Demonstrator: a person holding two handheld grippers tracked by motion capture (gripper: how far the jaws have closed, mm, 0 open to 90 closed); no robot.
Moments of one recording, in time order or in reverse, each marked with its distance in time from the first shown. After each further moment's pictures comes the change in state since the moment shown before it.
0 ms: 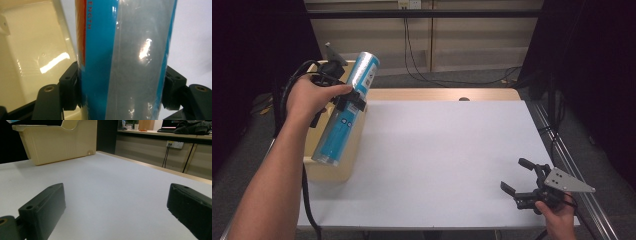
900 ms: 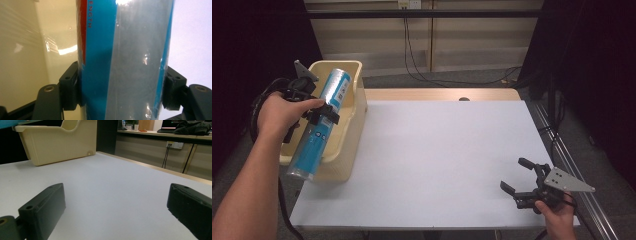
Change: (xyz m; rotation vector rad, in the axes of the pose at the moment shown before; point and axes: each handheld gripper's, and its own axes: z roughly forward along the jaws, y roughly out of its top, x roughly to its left) left arm 0.058 -0.039 0.003 0.025 0.043 -0.128; right arm -0.001 0.000 0.001 -0.002 -0.002 0.001
